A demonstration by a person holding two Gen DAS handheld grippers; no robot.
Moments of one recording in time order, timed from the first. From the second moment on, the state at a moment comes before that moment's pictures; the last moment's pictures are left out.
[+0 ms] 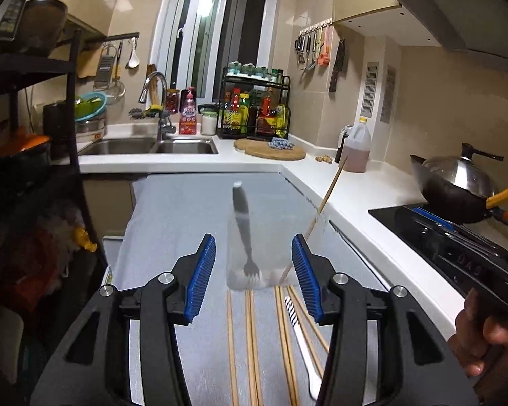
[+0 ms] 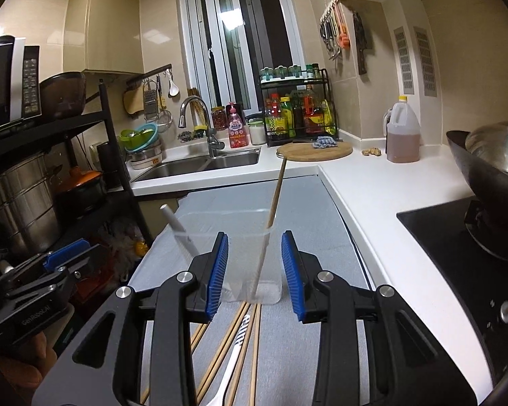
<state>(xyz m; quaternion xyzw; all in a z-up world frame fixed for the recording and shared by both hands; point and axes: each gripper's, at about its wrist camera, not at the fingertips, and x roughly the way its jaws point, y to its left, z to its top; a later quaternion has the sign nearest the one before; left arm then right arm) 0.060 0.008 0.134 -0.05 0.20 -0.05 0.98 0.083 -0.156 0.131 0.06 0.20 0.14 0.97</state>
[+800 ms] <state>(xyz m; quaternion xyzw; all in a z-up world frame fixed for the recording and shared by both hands) -0.011 0.012 -0.003 -0.05 0.32 -0.02 0.94 0.041 -0.161 -0.007 0.05 0.35 0.13 0.93</state>
